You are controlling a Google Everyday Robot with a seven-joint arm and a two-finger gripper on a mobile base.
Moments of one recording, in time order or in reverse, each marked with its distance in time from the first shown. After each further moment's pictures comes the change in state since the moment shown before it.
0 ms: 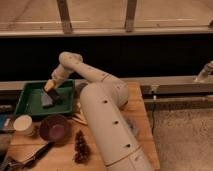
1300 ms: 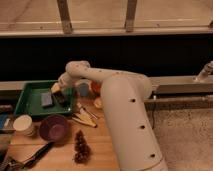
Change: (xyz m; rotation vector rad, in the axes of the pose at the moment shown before) arm 0.029 -0.028 -0.026 0.153 -0.135 0.135
